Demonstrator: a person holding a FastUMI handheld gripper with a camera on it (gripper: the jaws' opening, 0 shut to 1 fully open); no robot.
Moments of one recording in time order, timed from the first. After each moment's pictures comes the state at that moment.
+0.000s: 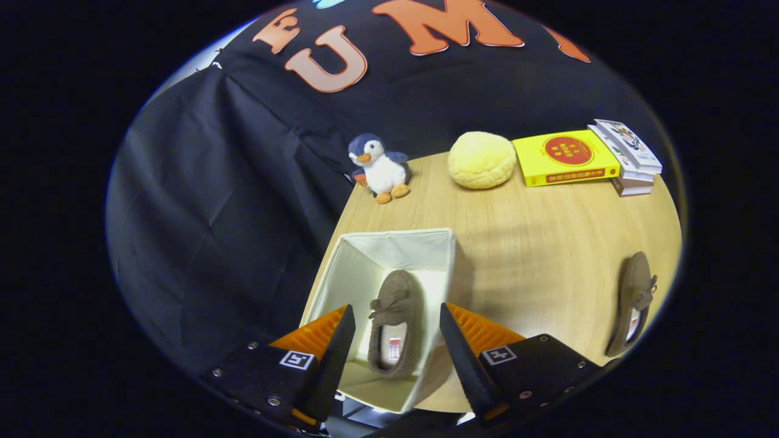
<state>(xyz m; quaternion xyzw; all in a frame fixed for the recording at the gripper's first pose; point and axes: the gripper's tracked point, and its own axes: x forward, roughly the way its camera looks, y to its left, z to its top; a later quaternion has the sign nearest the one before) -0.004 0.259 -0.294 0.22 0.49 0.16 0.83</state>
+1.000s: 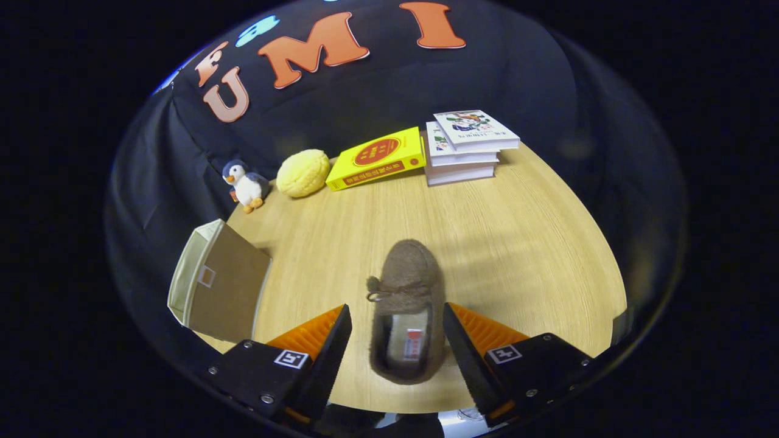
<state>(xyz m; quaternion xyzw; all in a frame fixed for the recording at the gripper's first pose) -0.095 -0.078 -0.426 0.15 0.51 0.01 0.85</state>
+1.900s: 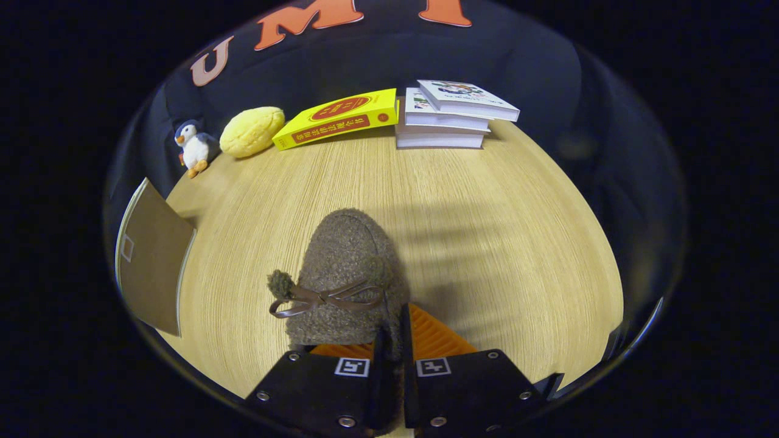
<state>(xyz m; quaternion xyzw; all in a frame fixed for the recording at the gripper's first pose) -0.071 -0.092 -0.509 0.08 0.54 -0.06 0.83</state>
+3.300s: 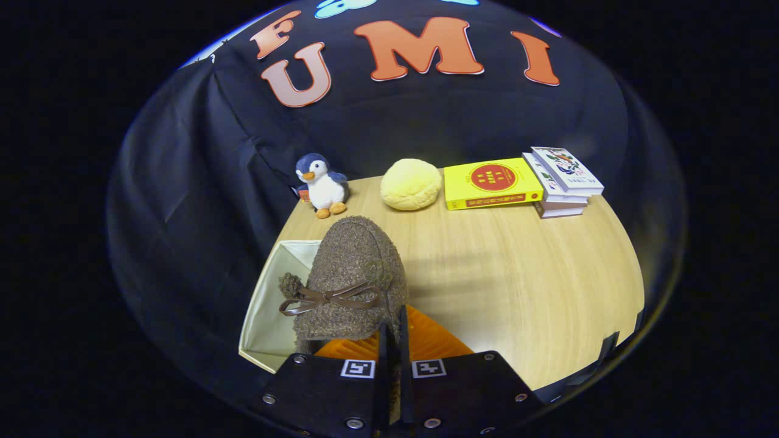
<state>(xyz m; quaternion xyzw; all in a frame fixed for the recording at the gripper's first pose) -0.021 0.220 -0.273 0.14 0.48 0.06 0.86</state>
